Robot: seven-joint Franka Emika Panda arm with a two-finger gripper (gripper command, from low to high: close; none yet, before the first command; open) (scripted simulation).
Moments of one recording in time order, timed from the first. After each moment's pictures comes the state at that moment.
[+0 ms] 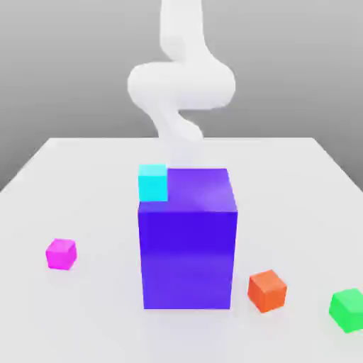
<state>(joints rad) -0.07 -0.72 0.00 -2.35 -0.01 2.35 0.89</state>
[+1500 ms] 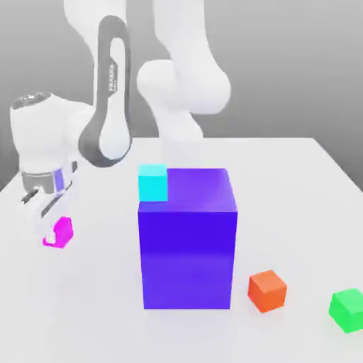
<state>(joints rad) -0.68 0.05 -0.08 -2.80 -0.03 2.86 1.56</state>
